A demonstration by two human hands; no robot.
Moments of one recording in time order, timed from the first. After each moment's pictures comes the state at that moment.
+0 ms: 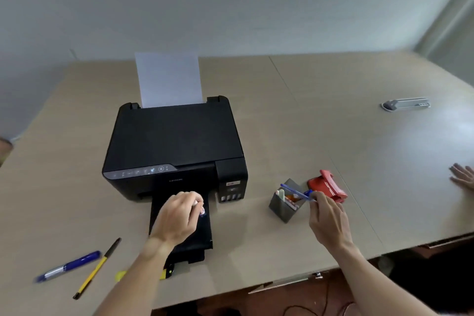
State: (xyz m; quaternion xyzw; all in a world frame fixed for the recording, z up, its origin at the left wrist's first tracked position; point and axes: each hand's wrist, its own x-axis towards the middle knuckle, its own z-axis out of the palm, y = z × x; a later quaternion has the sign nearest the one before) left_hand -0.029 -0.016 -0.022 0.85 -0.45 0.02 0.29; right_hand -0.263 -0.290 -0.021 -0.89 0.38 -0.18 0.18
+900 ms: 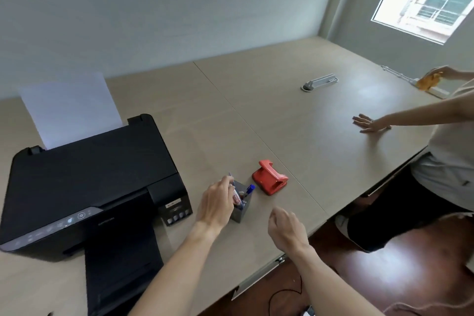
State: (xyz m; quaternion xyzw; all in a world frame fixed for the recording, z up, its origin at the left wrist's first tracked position) left_hand -0.122 -0.218 -0.005 0.79 -0.51 -0.11 0.32; right_hand -0.306 -0.280 -0.029 -0.79 0.54 -0.03 0.28
